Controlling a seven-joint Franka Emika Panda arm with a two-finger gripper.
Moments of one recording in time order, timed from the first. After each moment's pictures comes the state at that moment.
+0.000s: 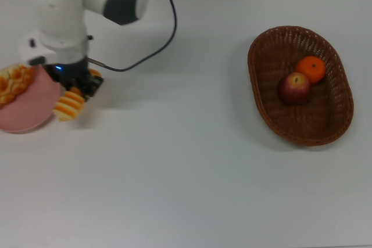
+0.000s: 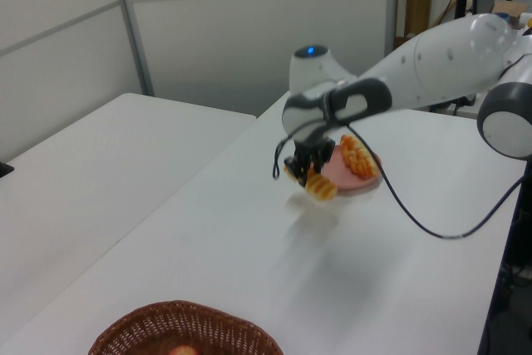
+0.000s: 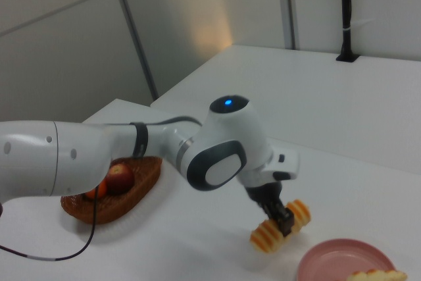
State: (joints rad) arm 0.34 0.42 -0.61 -1.75 0.21 2.24 0.03
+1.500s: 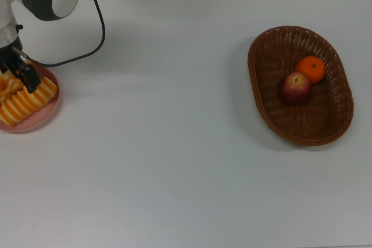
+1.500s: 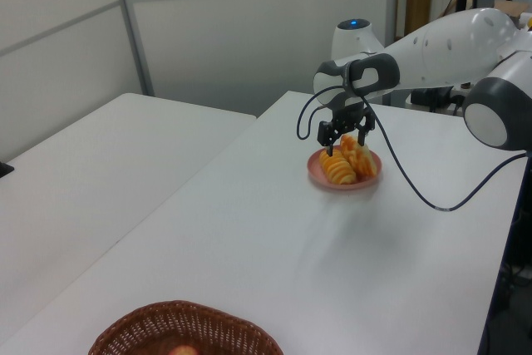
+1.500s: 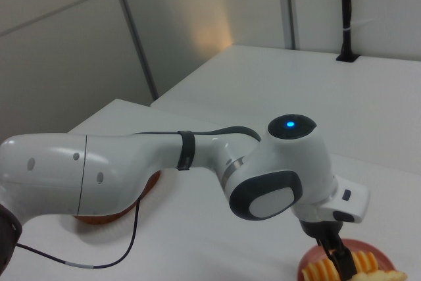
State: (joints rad) arm 0.15 0.50 -0.64 -1.66 0.29 2.20 0.00
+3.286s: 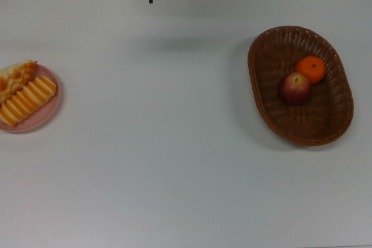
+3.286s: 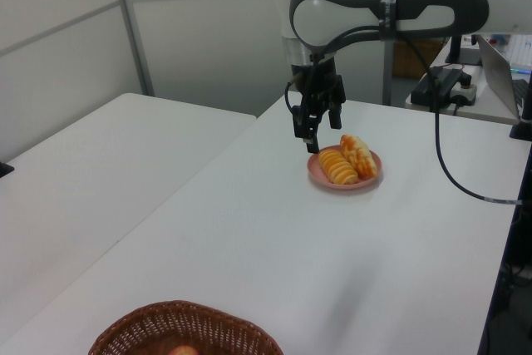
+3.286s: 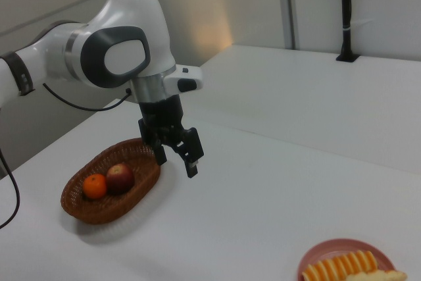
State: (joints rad) arm 0.00 0.04 0.02 -1.63 -0.06 1.56 0.01
